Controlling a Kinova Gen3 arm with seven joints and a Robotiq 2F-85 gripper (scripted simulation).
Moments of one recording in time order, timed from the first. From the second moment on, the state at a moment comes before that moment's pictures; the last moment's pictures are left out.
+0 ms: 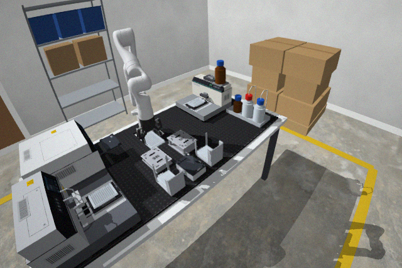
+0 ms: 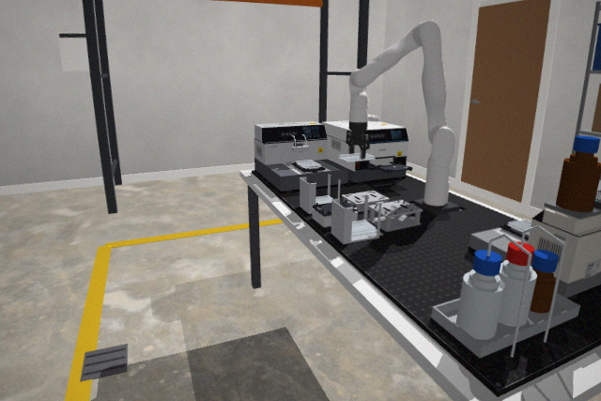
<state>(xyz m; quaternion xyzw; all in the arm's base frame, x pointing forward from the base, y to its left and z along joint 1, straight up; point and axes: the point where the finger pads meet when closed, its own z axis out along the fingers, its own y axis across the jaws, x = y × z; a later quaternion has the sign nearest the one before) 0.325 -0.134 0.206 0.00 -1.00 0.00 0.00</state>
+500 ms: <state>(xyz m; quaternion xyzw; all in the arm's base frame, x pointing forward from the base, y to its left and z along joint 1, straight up) 0.290 -0.159 0.206 0.00 -1.00 0.00 0.00</state>
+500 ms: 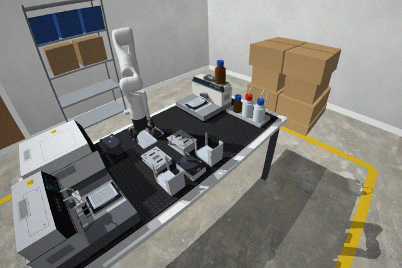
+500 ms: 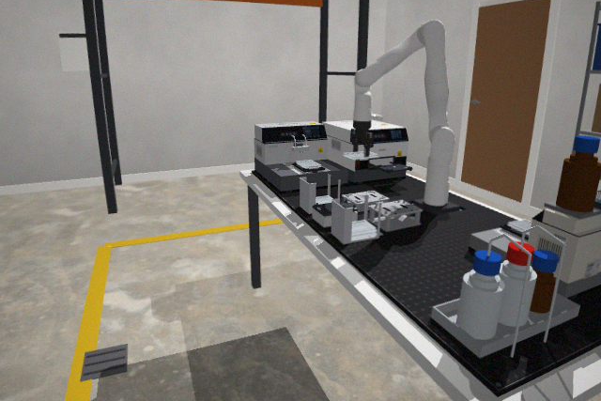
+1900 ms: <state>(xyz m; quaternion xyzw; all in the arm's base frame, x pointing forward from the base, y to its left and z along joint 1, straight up) 0.192 -0.232 0.206 -0.01 -1.00 0.00 0.00</state>
